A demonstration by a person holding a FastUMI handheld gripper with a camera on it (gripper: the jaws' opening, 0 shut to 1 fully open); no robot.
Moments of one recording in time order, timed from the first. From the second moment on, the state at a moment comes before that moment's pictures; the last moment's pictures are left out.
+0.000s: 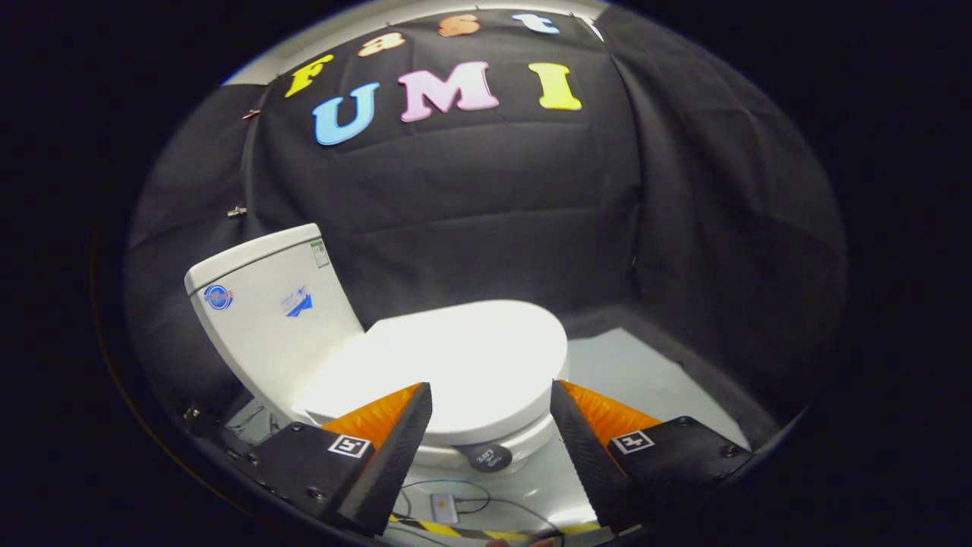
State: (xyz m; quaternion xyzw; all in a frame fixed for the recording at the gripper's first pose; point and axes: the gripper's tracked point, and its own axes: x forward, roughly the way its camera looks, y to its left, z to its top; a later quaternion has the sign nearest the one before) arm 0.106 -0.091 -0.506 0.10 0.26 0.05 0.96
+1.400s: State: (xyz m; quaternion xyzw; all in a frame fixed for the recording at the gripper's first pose) arm 0.112 -0.082 -0.592 0.40 0.45 0.03 0.80
